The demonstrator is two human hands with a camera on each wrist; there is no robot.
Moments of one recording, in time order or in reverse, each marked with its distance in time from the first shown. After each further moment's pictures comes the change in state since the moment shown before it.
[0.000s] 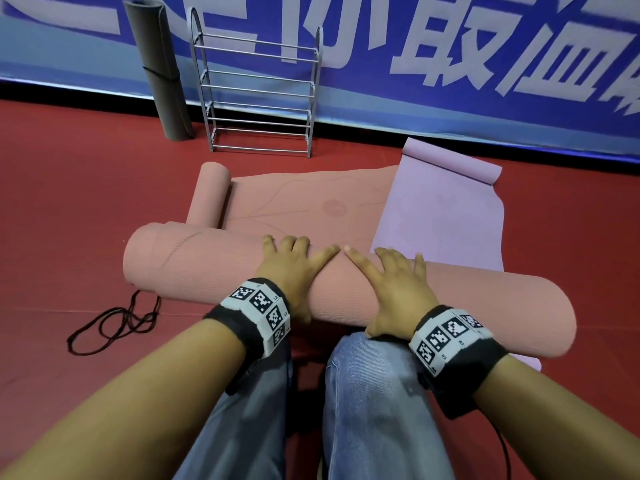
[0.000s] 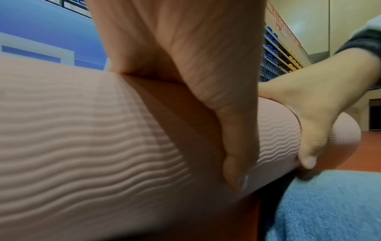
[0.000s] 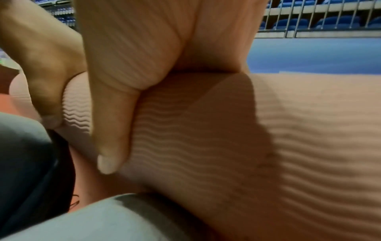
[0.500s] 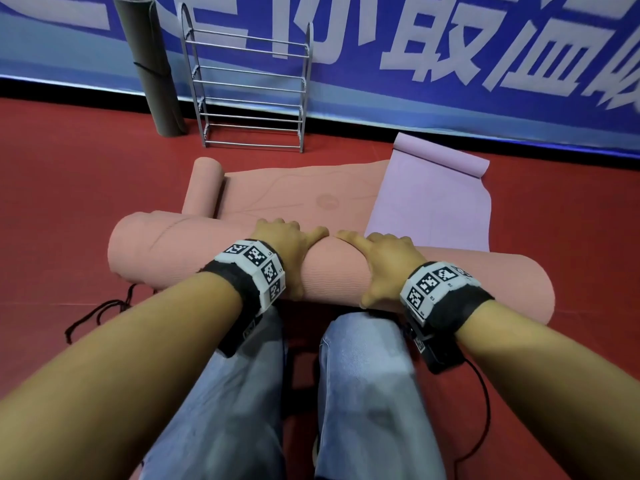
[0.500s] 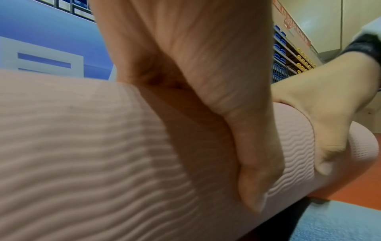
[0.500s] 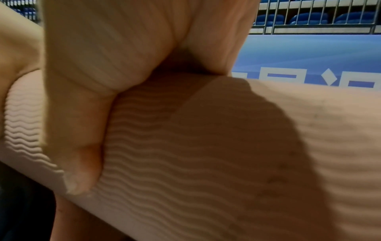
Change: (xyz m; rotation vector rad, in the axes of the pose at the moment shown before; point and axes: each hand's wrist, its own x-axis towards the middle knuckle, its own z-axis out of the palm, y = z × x) left_hand -0.017 -0.003 -0.038 -0.040 -0.067 0.019; right_hand -0.006 0.004 -0.035 0.053 -0.057 -0.042
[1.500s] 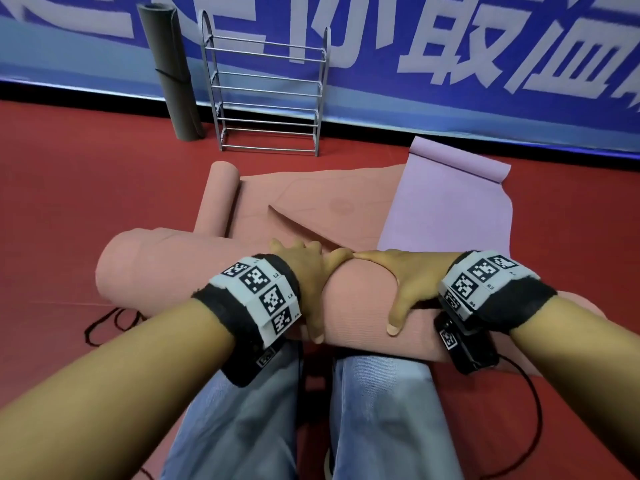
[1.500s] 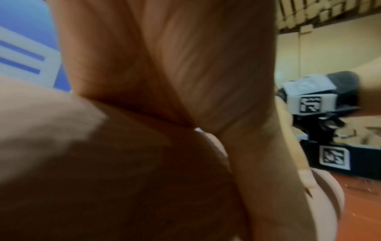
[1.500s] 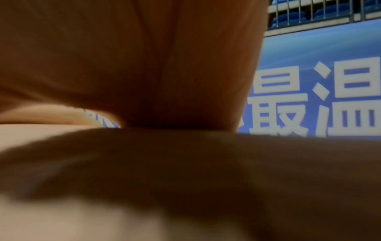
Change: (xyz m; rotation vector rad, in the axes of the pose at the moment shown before) left_hand -0.019 0.010 -0.018 -0.101 -0.243 0.064; right_hand 0.010 0.012 -0.026 0.406 -0.448 -0.073
